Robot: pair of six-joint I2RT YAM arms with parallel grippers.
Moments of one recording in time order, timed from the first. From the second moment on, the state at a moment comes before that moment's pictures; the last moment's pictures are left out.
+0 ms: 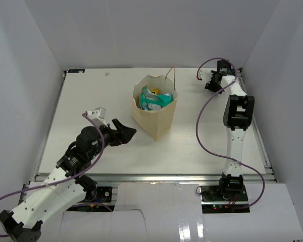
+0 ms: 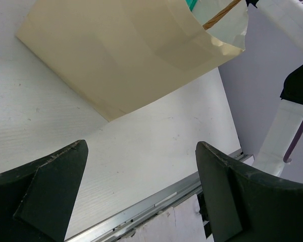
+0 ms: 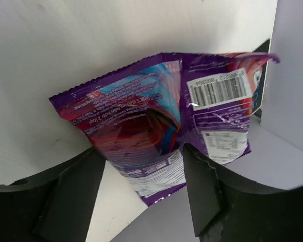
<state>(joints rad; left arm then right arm) -0.65 0.60 0.63 -0.29 -0.05 -0.75 -0.02 2.49 2.16 -0.58 0.01 -1.29</state>
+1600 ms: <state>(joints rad) -0.73 0.89 0.59 -0.08 0.27 -1.14 0.38 1.23 1.06 -1.10 -1.00 -1.14</state>
